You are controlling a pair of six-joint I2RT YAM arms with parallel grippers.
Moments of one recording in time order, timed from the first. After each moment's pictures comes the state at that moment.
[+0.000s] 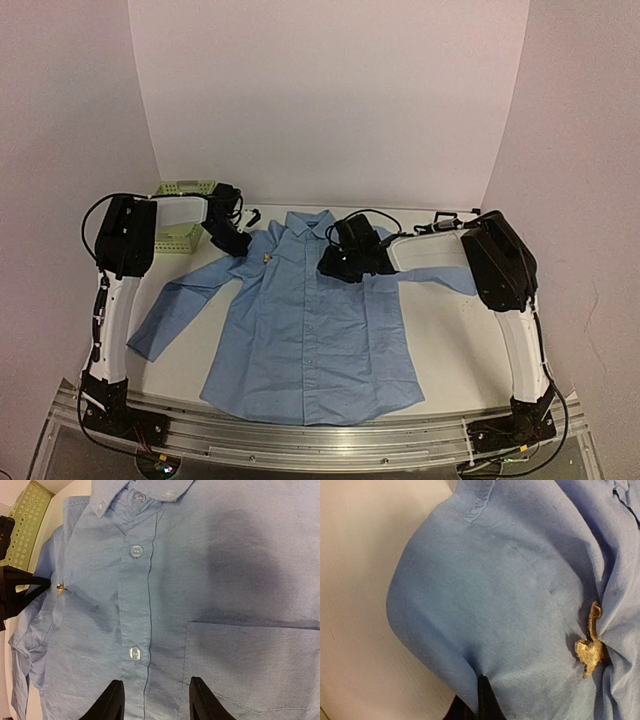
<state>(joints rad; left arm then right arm) -0.33 2.36 1.86 -0.59 0.14 0.22 0.72 2.25 1.58 -0.09 0.02 0.76</state>
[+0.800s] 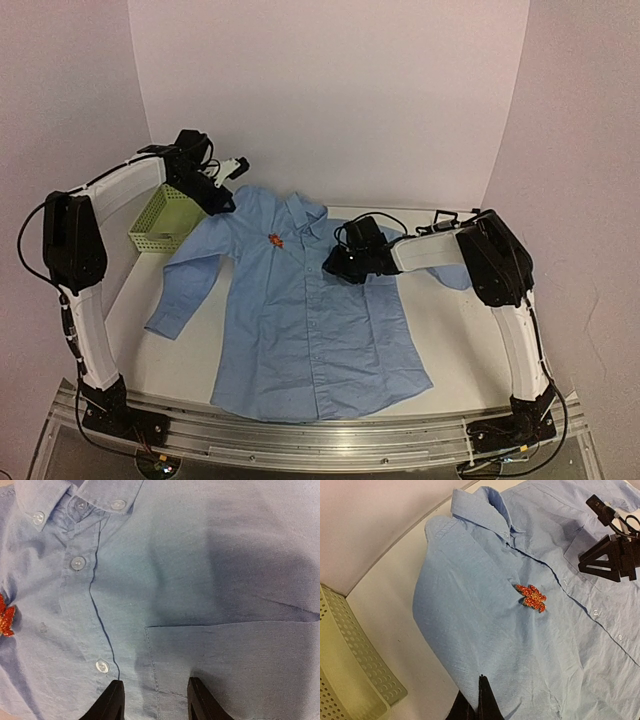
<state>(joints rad) -0.30 1.96 1.83 -0.79 0.27 0.45 0.65 2.31 1.58 -0.02 -0.06 0.82</state>
